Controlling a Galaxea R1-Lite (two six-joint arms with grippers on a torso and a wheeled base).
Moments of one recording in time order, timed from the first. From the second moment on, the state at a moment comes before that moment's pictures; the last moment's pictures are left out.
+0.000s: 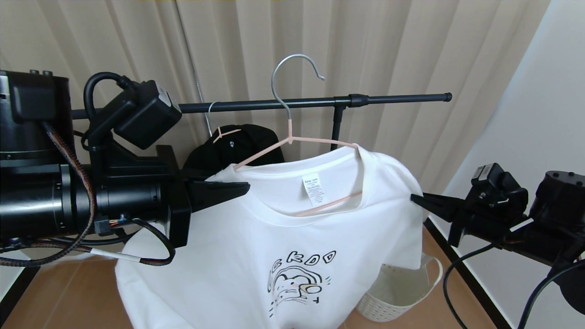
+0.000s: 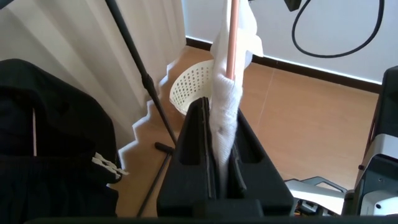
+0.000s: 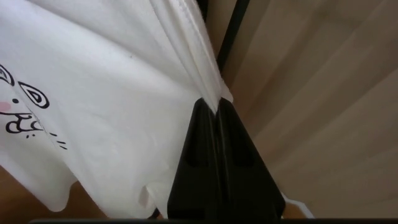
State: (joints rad) left arm -0.49 1.39 -0.92 -0.16 -0.48 0.34; right arm 0.05 1.78 -0.44 -1.16 0.65 -0.32
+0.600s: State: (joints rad) left arm -0.43 1.40 -0.92 -0.16 -0.45 0.27; right arm 0.09 1.68 -0.43 -1.16 0.65 -0.28
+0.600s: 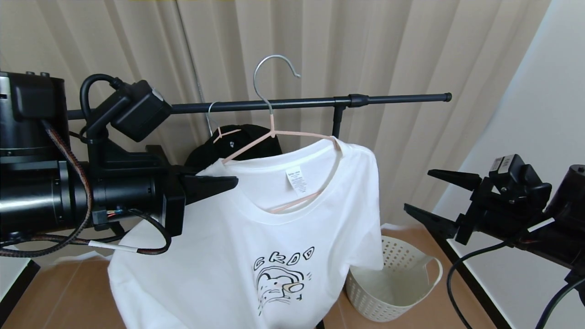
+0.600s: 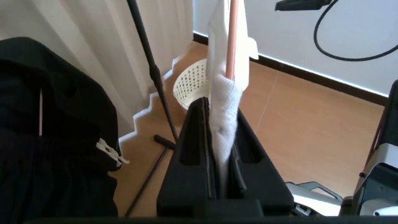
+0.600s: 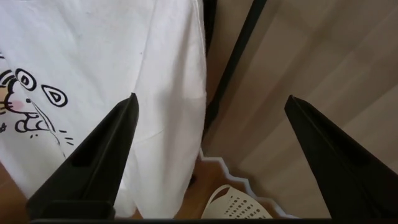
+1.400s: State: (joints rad) left arm -0.43 1.53 -1.02 -0.15 -0.24 0.05; right arm 0.10 1.64 -0.44 -1.15 0.62 -0.23
